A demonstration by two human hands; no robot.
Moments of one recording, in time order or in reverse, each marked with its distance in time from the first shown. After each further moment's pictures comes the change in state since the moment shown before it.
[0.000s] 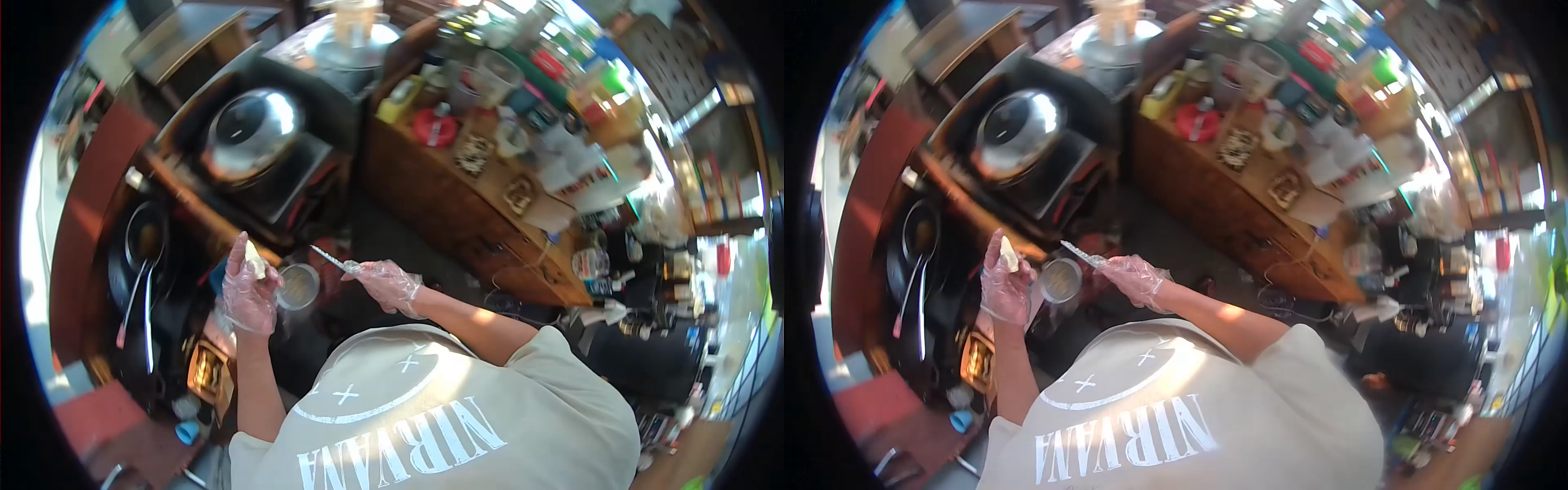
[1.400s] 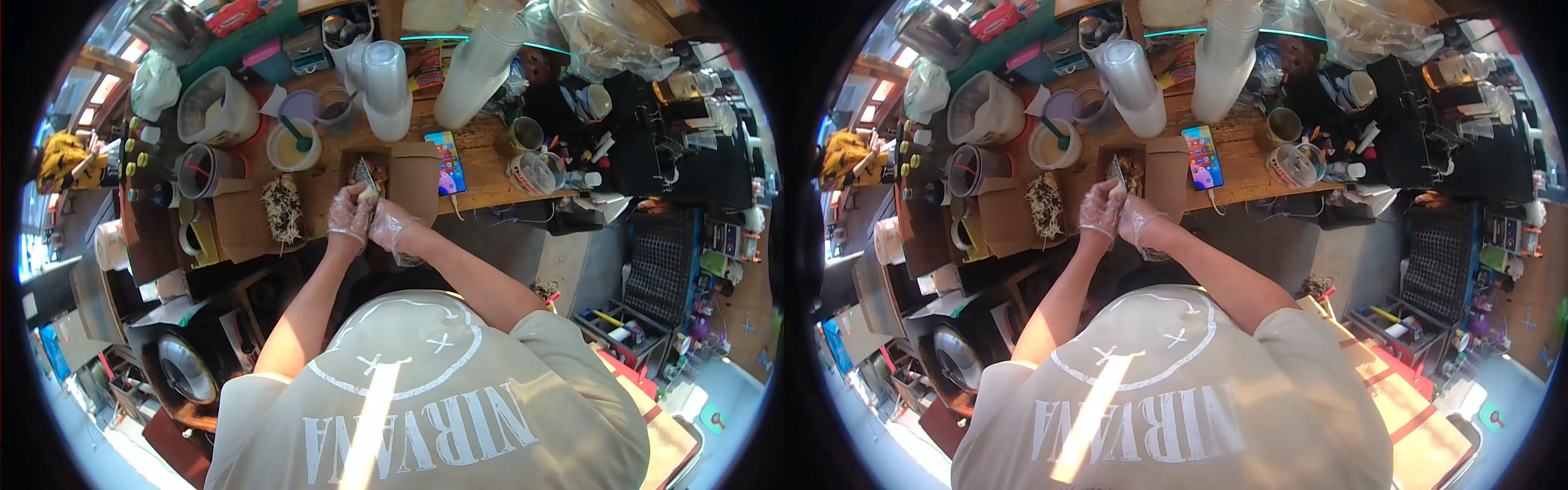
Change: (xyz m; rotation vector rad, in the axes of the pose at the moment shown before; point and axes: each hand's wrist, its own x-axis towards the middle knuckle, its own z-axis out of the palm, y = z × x) left_hand 0.117 -0.499 0.424 0.922 -0.979 -0.110; right_hand -0.022 0.116 -0.460 0.335 0.612 -0.586
